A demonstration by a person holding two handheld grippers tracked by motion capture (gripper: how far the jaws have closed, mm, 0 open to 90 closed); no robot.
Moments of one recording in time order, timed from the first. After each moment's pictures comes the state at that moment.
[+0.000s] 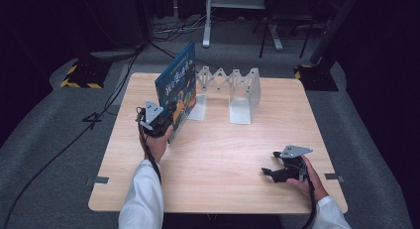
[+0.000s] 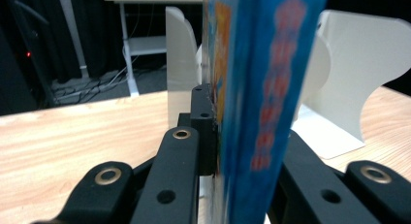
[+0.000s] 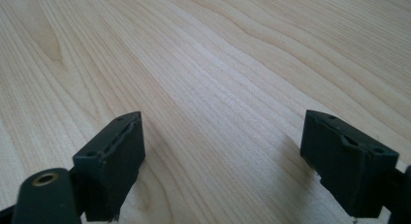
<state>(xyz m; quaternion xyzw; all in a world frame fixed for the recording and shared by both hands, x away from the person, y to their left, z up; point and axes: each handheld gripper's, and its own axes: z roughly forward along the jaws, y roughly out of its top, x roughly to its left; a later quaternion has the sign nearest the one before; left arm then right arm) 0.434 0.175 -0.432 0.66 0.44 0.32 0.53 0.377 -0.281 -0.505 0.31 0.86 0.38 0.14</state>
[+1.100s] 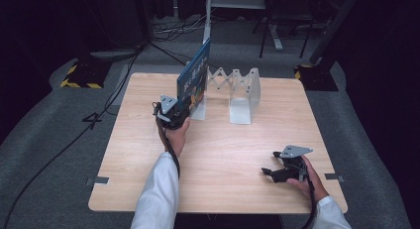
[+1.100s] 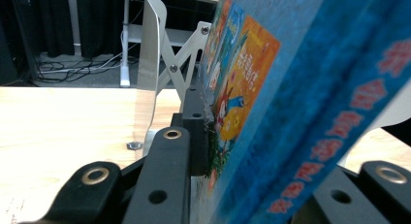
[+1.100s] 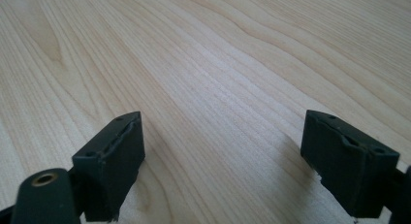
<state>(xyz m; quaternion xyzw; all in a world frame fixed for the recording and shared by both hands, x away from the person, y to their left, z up) 0.459 0.130 -0.431 0.60 0.50 0.27 0.57 0.377 -0.281 -0.505 0.31 0.86 0.38 0.14</state>
